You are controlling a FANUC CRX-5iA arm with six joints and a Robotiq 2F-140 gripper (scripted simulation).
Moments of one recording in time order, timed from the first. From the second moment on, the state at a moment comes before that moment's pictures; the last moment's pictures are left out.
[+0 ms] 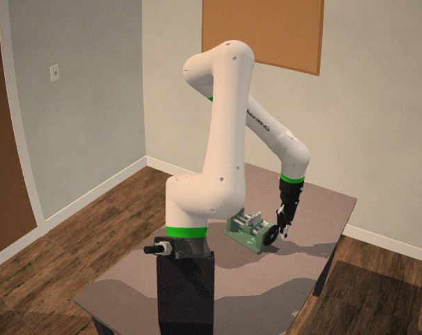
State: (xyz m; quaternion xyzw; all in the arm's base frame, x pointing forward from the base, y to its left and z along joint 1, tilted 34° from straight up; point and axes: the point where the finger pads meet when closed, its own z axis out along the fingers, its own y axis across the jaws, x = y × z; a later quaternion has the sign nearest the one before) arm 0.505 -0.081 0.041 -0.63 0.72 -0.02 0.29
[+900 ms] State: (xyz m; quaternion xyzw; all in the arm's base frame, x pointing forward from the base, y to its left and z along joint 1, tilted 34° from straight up) arm 0.477 -0.086 0.056 -0.63 0.72 -0.02 0.30
